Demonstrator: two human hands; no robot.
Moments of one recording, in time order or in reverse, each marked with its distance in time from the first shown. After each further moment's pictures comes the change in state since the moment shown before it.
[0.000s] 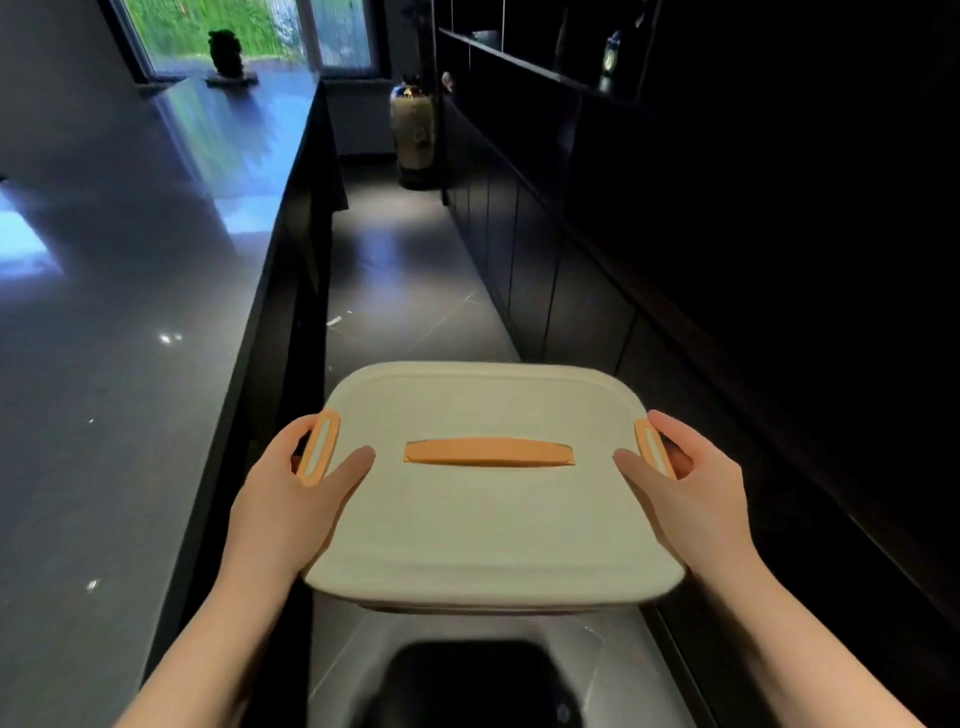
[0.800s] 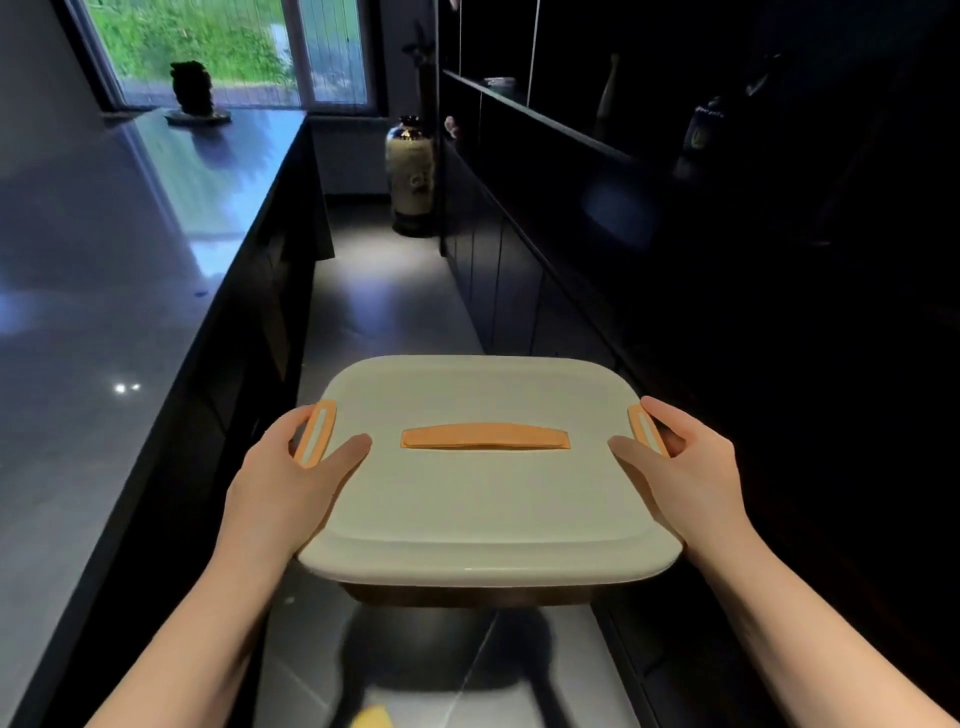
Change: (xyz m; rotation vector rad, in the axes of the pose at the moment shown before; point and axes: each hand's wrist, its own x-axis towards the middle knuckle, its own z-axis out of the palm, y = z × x) left_hand 0.518 0.056 0.148 0.001 0.026 0.002; right_hand 0.486 -0.086 0.237 0.051 0.019 0.001
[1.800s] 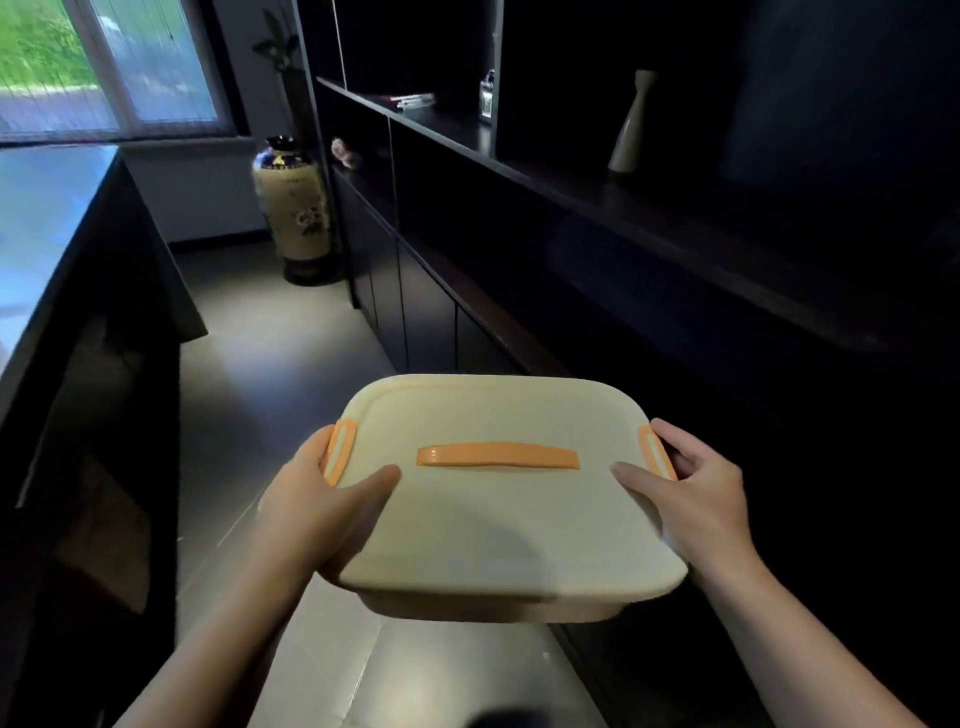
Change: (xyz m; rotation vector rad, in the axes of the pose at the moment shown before) left_hand 0.615 0.082 0.241 0.040 -0.346 0.107; right_hand 0.523 -0.024 0.264 0.130 0.252 0.123
